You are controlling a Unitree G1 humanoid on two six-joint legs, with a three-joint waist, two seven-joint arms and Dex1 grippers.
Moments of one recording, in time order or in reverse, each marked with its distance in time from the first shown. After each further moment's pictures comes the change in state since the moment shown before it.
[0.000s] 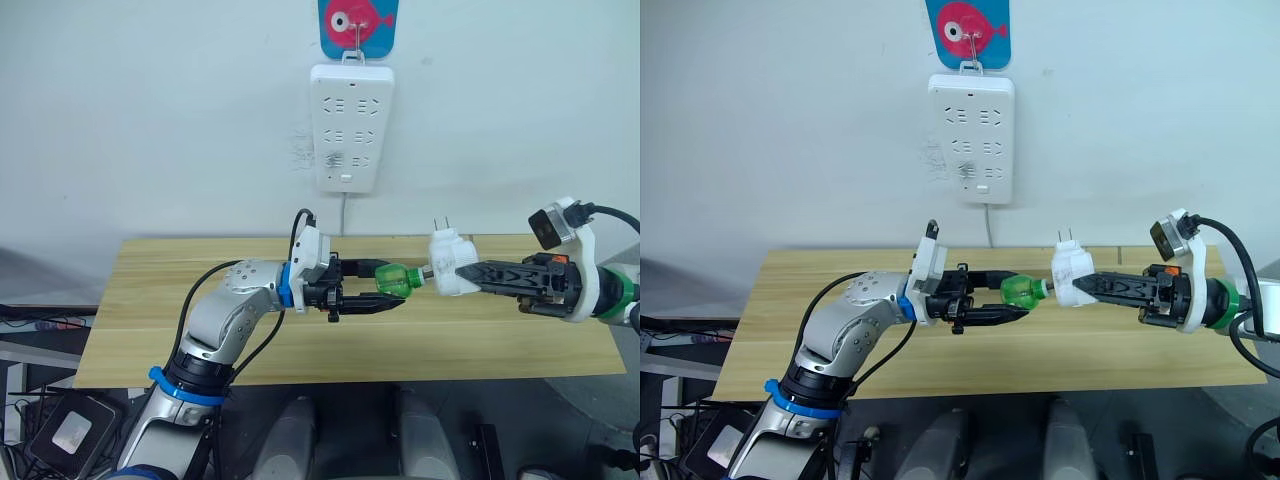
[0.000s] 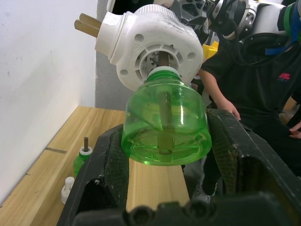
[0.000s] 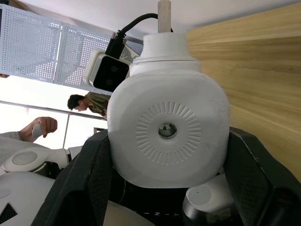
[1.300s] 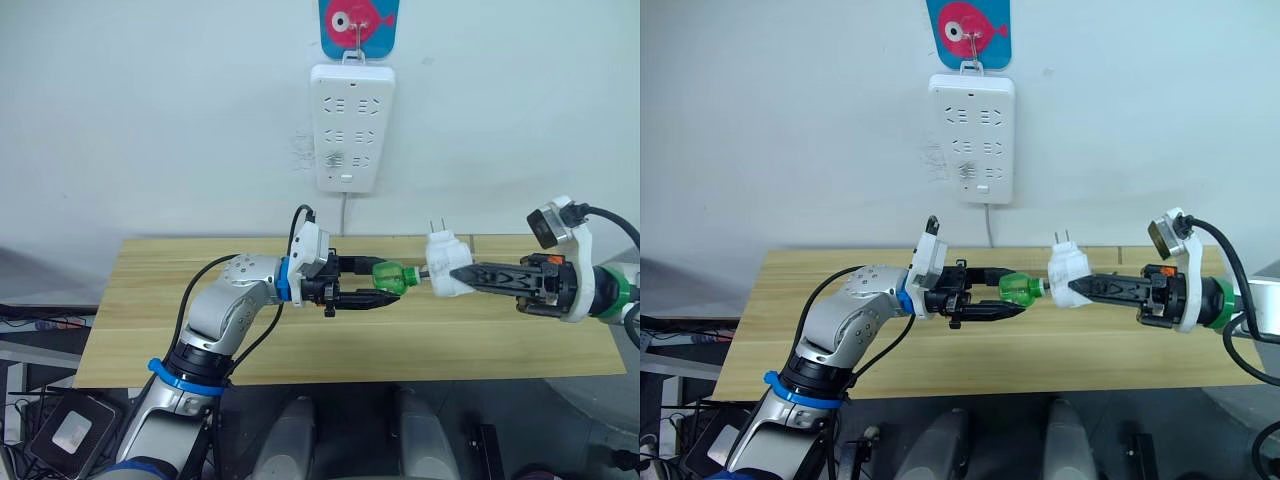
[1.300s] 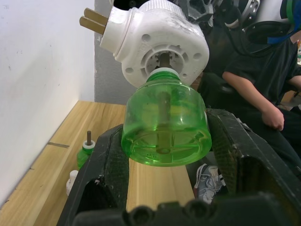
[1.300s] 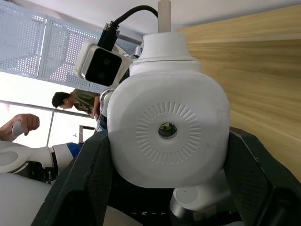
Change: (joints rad) left arm -0.040 0.017 -0.001 0.062 0.021 -0.016 -0.043; right arm 0.003 -0.024 0.013 -0.033 0.000 -0.046 -0.041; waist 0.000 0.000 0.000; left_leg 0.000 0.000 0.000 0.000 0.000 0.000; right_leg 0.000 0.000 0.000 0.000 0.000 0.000
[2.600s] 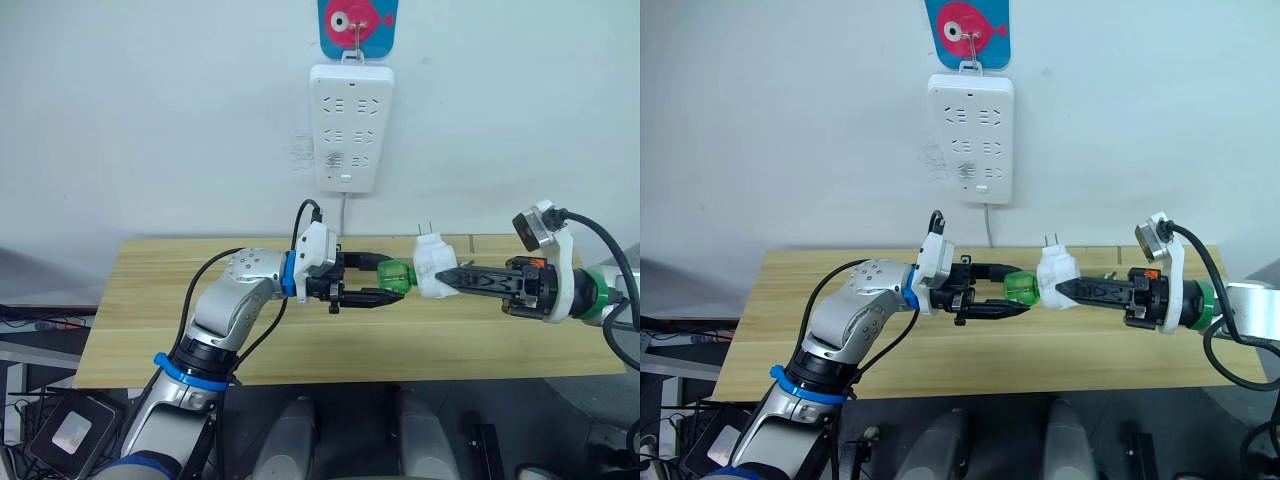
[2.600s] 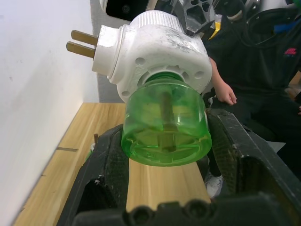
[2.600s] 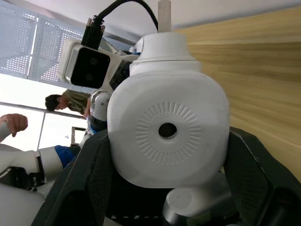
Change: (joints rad) left arm -0.029 -0.032 -0.018 0.024 0.079 -0.068 0.001; right arm -0.003 0.045 0.036 -0.089 -0.005 -0.078 -0.109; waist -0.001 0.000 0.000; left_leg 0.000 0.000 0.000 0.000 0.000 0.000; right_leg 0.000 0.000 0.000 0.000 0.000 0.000
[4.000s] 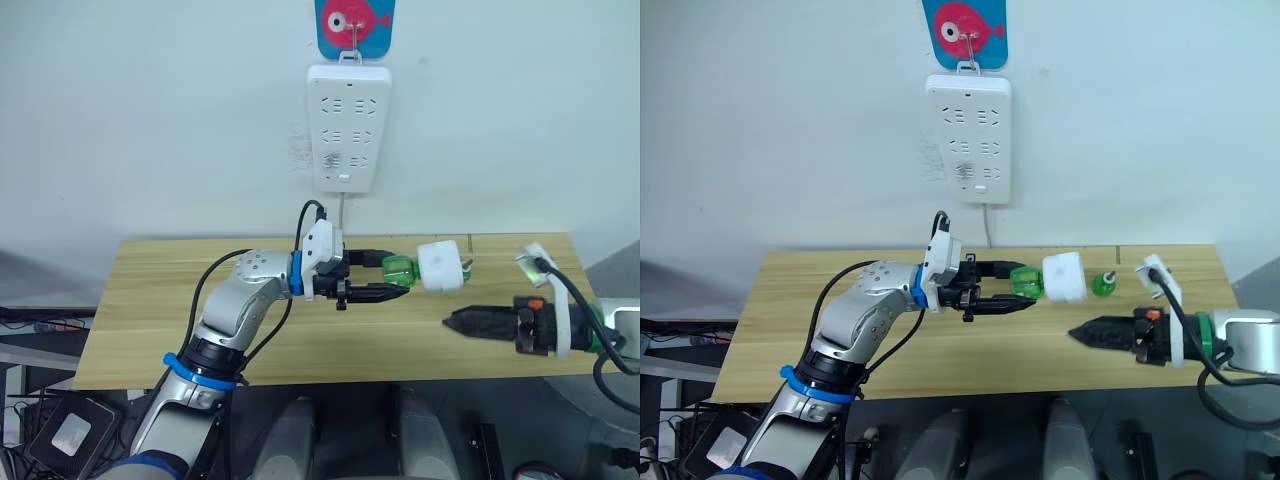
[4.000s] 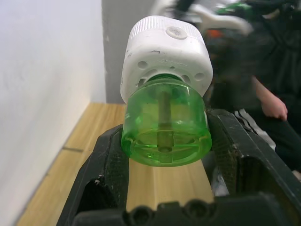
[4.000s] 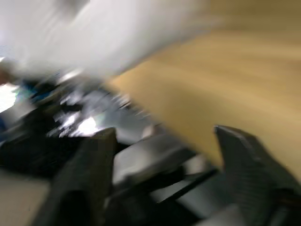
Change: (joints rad) left arm 0.013 0.004 -0.002 0.010 0.000 0.007 0.010; right arm 0.183 -0.067 -0.055 -0.056 -0.392 -0.021 0.176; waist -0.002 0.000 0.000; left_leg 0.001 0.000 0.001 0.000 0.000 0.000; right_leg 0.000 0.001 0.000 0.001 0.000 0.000
